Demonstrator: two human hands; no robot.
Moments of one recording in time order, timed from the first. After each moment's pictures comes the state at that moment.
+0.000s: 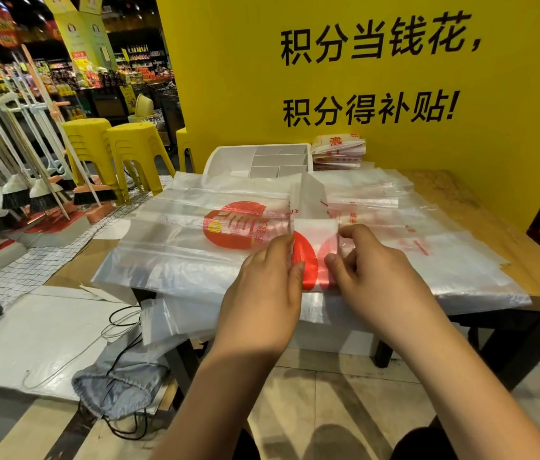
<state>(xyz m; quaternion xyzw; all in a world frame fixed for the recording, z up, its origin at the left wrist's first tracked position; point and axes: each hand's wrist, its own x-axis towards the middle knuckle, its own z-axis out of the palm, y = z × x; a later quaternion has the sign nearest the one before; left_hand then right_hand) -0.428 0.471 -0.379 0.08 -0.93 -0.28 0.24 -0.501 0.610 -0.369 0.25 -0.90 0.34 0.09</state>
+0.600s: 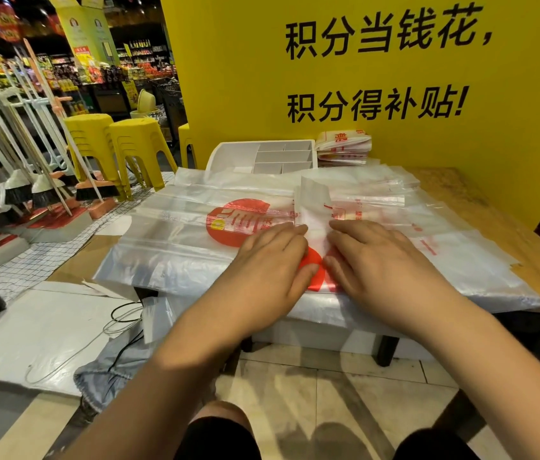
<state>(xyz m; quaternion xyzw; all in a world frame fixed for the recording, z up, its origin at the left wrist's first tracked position) -0.455 0.438 -0.371 -0.06 -0.99 -0.05 0.14 -0.531 0.615 -0.375 0.38 -0.91 0.09 0.17</state>
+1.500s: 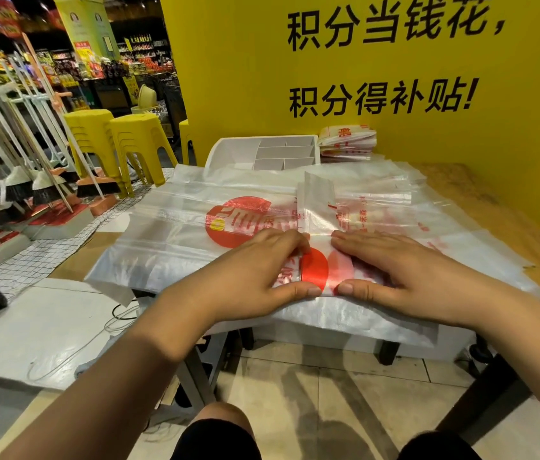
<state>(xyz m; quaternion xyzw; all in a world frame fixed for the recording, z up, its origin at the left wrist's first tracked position) -0.467 0.407 -0.370 -0.13 -0.98 -0.12 0.07 -0.572 0.650 -0.379 0.49 -0.86 0.11 0.01</state>
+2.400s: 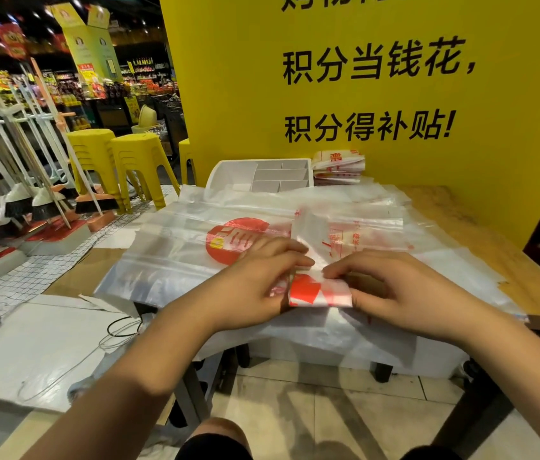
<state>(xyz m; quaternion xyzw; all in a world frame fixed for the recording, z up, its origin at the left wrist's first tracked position) -0.472 0.401 -0.370 -0.18 -0.96 -0.16 0.11 -0.554 0.652 -0.363 0.51 -0.82 0.24 0.06</state>
